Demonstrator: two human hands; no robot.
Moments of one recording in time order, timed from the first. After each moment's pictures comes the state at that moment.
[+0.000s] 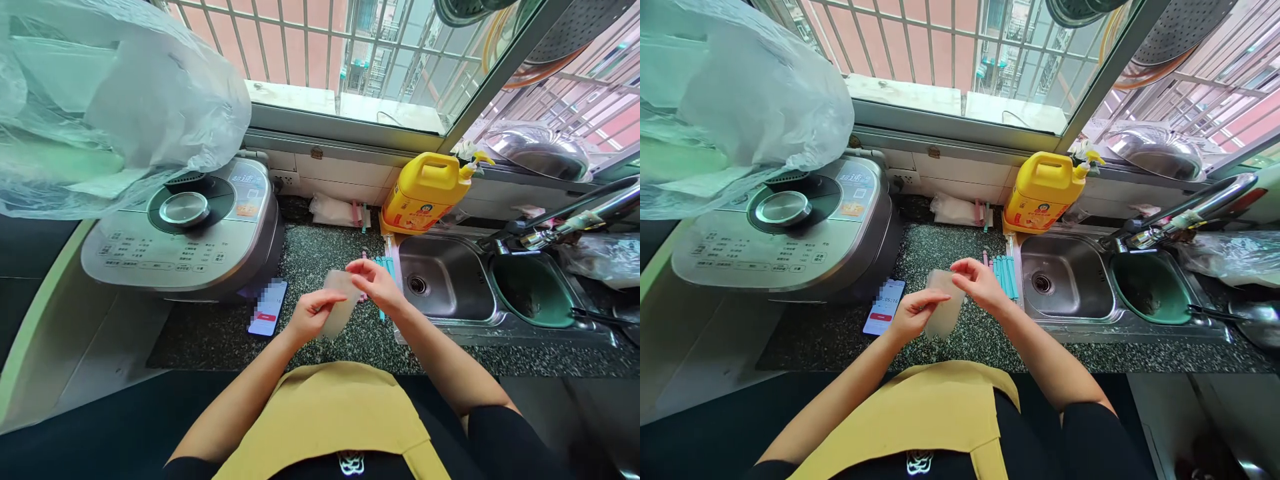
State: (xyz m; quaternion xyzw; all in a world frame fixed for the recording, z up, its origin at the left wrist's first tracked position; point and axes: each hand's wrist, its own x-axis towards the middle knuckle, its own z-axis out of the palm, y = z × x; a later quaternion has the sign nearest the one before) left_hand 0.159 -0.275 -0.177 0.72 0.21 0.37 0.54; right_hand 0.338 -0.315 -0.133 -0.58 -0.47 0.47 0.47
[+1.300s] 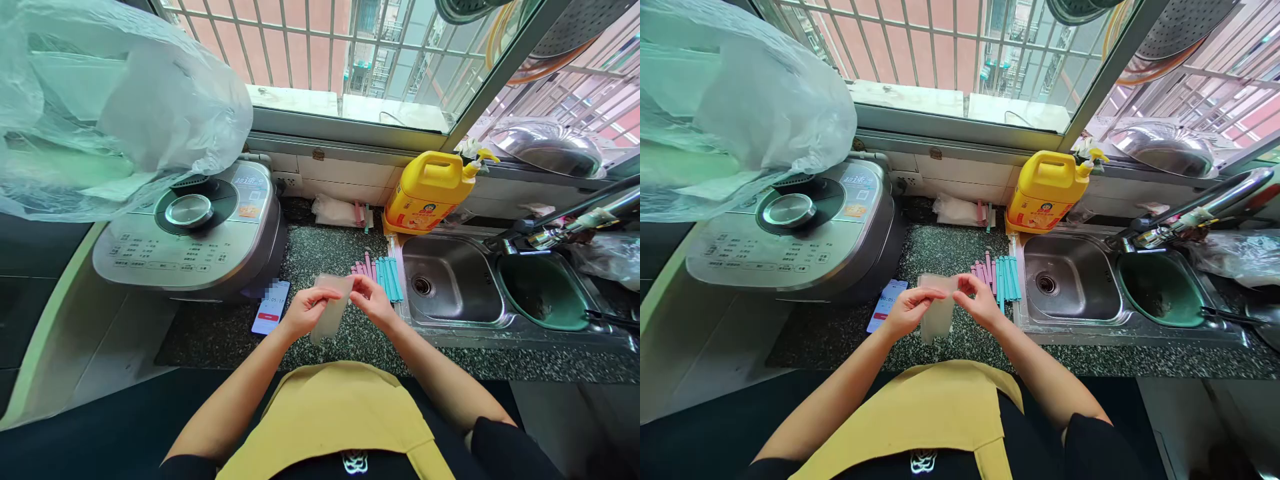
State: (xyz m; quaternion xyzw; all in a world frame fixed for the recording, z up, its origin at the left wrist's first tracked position) left_hand 0.152 -0.264 -0.171 0.72 0.26 0.30 0.57; right_hand 0.325 -0.335 -0.178 -0.59 -0.46 0.45 0.48
